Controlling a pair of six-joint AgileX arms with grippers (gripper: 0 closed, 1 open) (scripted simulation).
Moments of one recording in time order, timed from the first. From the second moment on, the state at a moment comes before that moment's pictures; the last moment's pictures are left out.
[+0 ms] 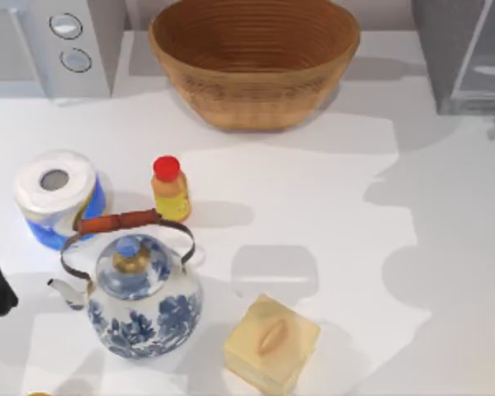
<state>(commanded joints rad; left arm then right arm) 0.00 0.00 0.00 0.00 0.00 0.00 -0.26 1.92 0.83 1.10 -0.23 0.02</state>
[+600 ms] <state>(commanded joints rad) 0.00 0.00 0.00 0.00 0.00 0.00 -0.17 1.23 0.54 0.71 -0.14 0.01</state>
